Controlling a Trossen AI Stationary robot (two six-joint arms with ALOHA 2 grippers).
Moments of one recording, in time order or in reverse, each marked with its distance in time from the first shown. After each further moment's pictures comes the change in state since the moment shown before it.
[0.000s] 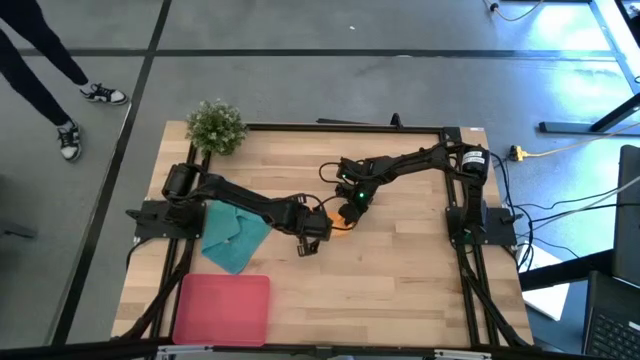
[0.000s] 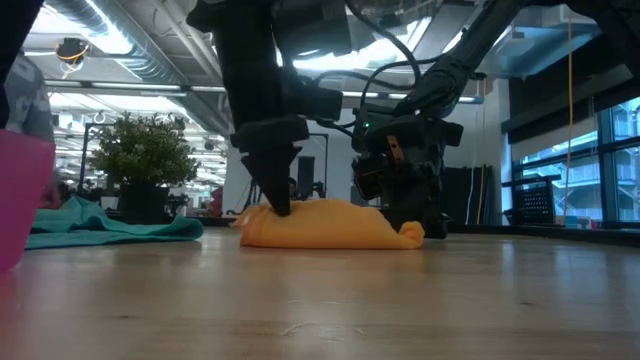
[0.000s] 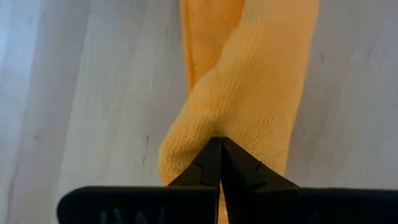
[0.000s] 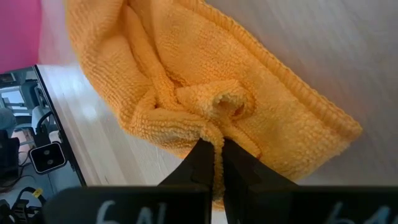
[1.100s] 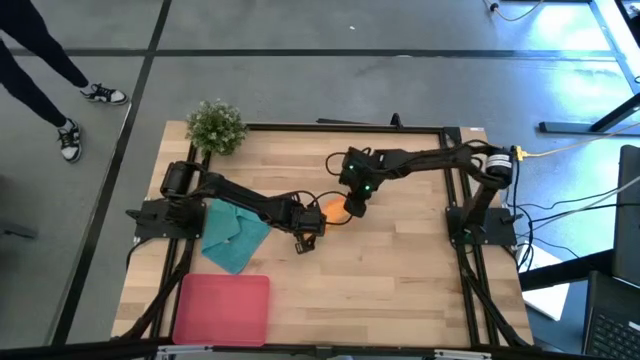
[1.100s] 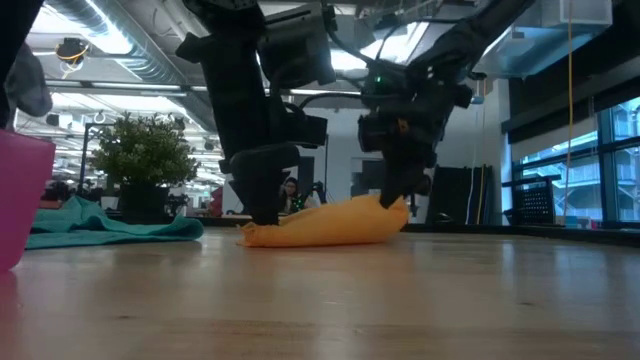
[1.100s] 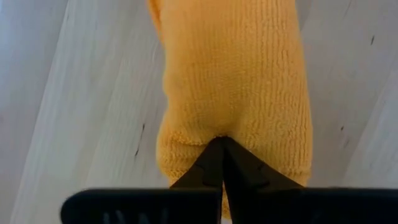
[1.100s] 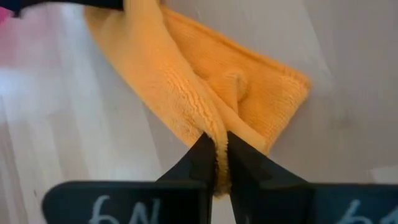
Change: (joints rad) left arm 0.029 0.004 -0.151 0.137 0.068 -0.072; right arm 0.000 -0.205 0.005 -0.022 0.289 -0.185
